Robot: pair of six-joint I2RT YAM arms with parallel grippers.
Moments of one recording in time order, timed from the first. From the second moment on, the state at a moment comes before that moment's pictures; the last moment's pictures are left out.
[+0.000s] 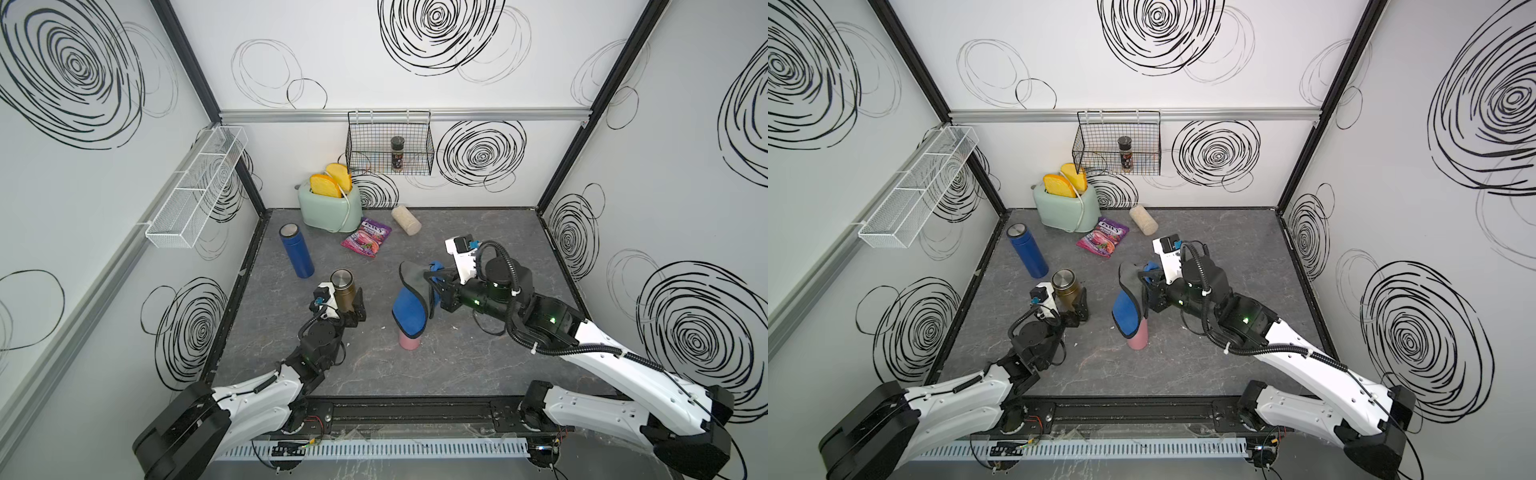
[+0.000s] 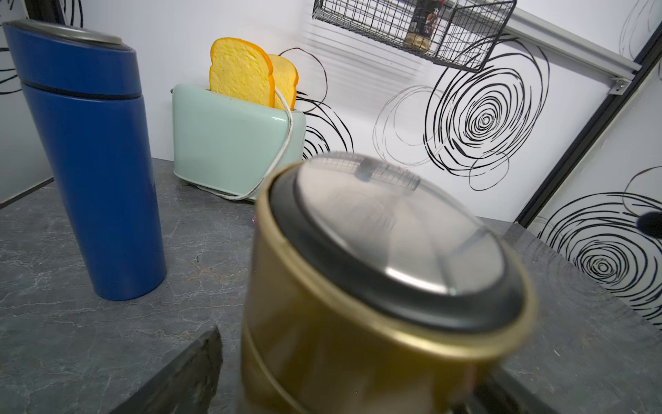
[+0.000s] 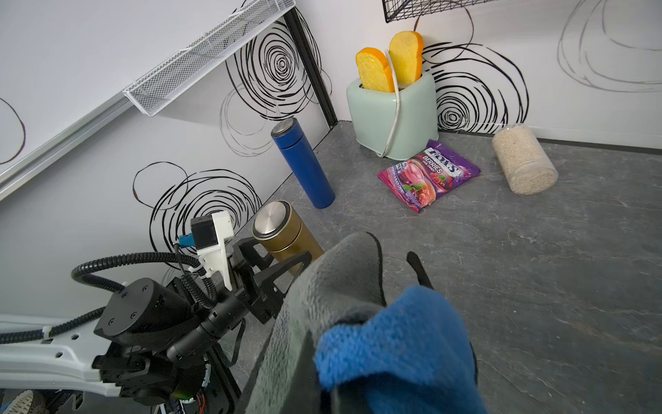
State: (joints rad) left arm -0.67 1.00 0.09 0.84 -0.55 -0.31; right arm 0.89 1.00 1.05 -0.36 0.02 0.45
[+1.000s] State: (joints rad) left arm -0.65 1.06 0.19 0.76 -0.48 -0.29; right arm 0.86 1.00 1.05 -0.36 -0.03 0.45
